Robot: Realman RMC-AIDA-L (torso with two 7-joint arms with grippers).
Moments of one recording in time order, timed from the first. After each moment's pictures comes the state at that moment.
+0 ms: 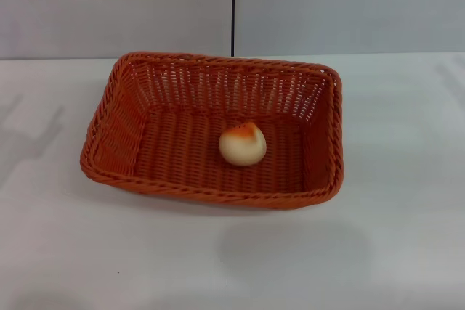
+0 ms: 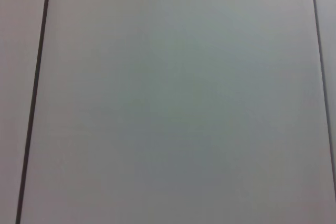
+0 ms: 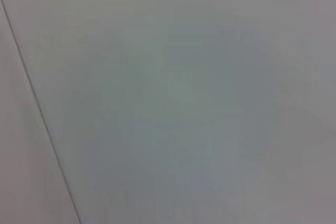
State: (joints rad) left arm -0.20 -2.06 0.33 0.34 1.36 1.68 -0.67; right arm 0.39 2.02 -0.34 -0.61 1.54 1.55 -1.74
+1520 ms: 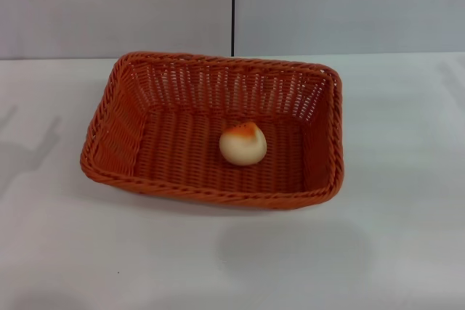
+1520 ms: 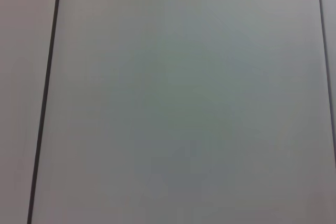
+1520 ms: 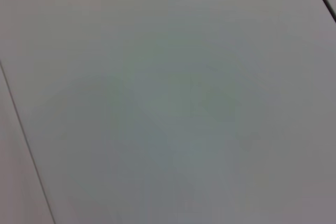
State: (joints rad) left arm -0.18 -2.06 0.32 0.26 1.36 1.70 -0.60; right arm 0.37 2.07 -0.34 -0.54 1.67 1.53 -1.86
